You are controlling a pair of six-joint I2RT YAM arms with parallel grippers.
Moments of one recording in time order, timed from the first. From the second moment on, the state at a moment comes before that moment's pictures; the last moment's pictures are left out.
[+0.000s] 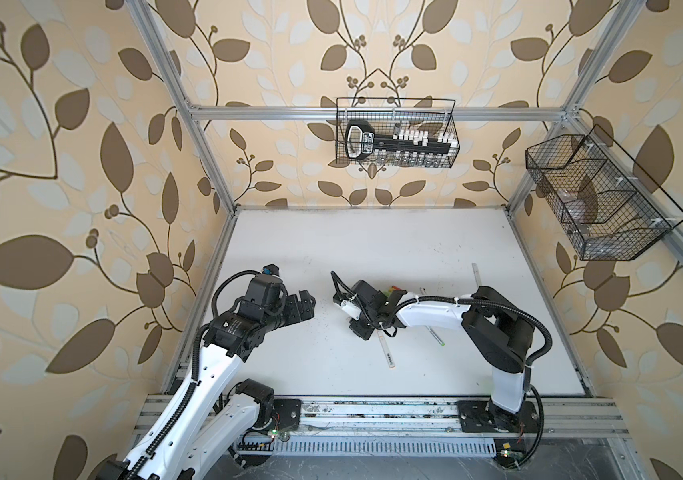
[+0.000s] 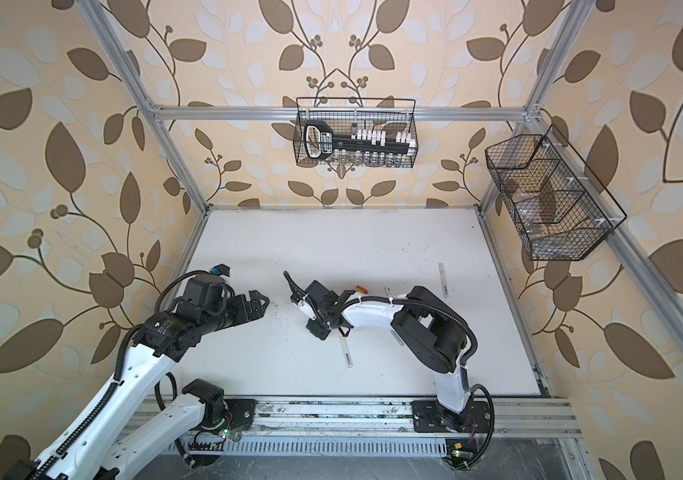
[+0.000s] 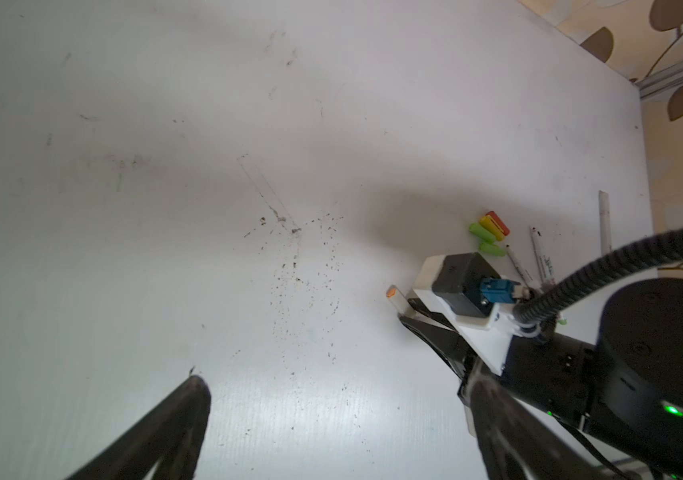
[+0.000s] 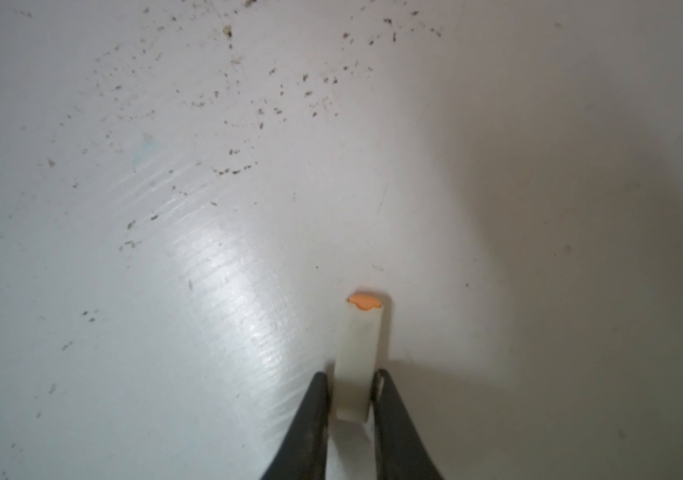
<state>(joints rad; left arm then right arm) -0.31 0.78 0.77 -0.80 0.10 -0.61 0.93 1.93 1.18 -0.32 -0.01 -0.06</state>
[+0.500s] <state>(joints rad) -0.31 0.80 0.59 -0.56 0.29 -0.72 0.93 1.76 1.09 -0.23 -0.03 0.00</state>
